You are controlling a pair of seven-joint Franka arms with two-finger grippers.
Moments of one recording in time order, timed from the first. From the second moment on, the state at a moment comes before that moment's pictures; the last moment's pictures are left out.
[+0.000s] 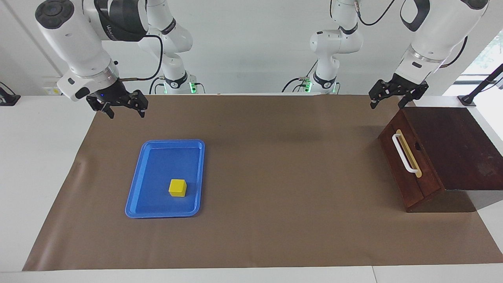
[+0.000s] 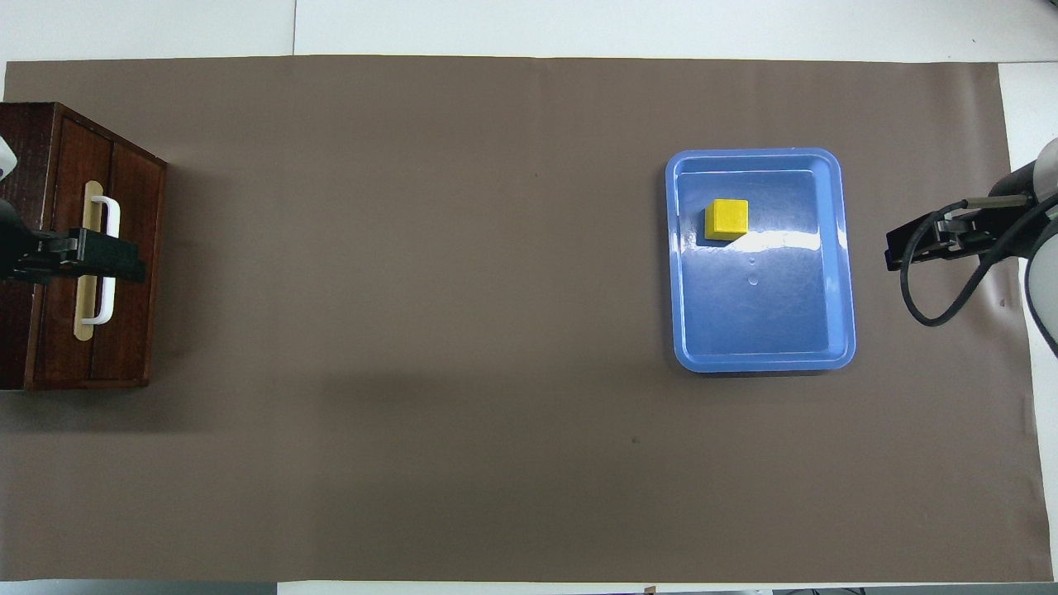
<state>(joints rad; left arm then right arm) -0.05 -0.05 -0.03 -1.65 -0.02 1.58 -0.01 -0.01 0.05 0.01 -1.58 -0.02 1.53 -0.02</state>
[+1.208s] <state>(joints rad) -0.05 -0.05 -0.03 -1.67 0.07 1.64 -0.01 -0.01 0.04 0.01 -1.58 -0.01 1.53 -0.03</state>
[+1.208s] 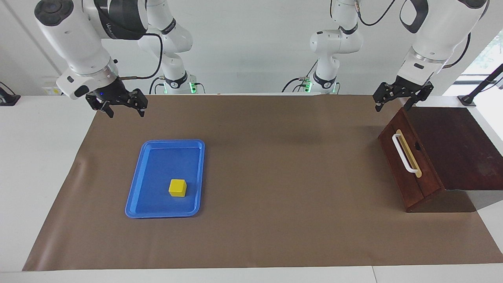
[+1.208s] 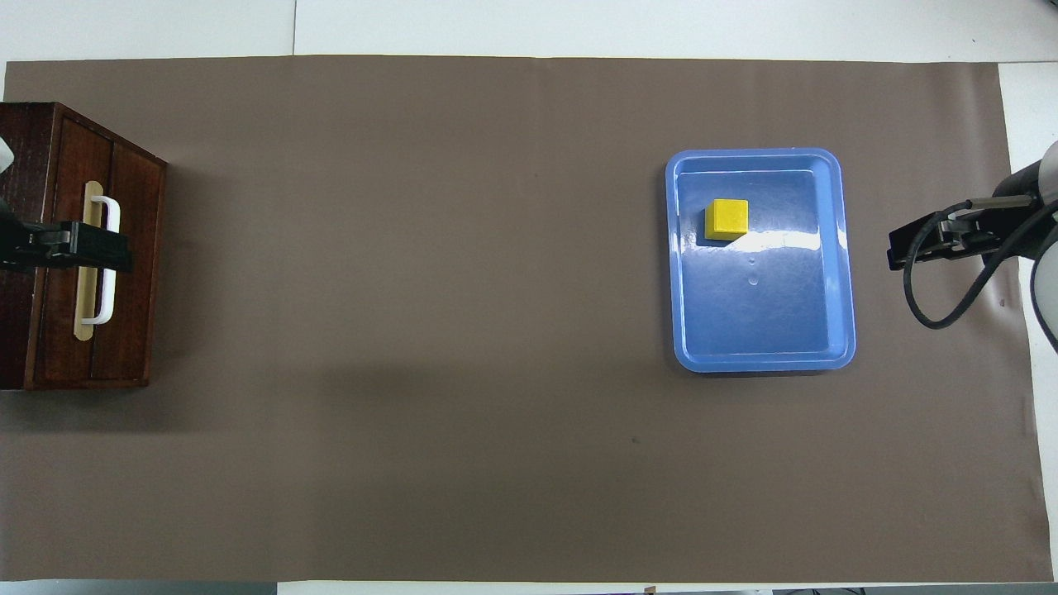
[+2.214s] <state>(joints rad) -0.07 0.15 -0.02 -1.85 0.42 2.02 -0.05 0.00 0.29 0.02 -1.57 0.37 1.86 1.14</state>
